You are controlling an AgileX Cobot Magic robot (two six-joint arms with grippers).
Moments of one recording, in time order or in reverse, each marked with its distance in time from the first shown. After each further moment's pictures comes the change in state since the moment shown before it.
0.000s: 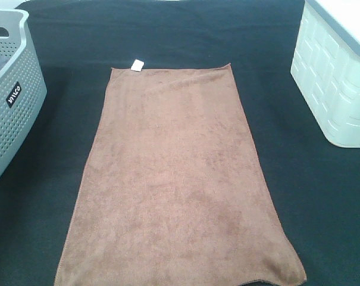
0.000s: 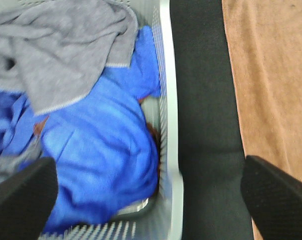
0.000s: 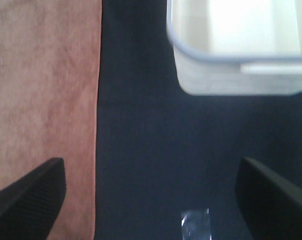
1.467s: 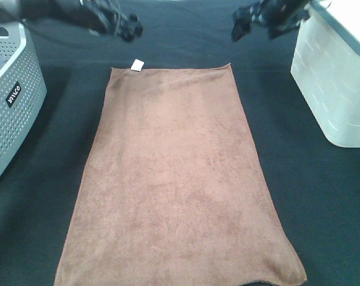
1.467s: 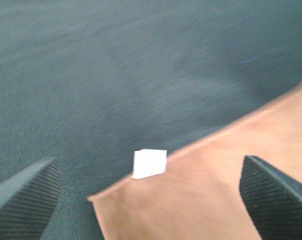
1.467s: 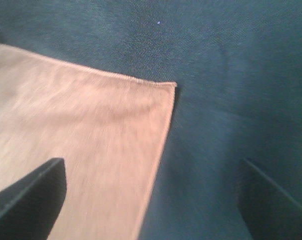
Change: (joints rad) left arm -0.304 0.962 -0.684 -0.325 -0.674 0.475; right arm 0.233 1.253 -1.034 0.075 -0.311 -0.138
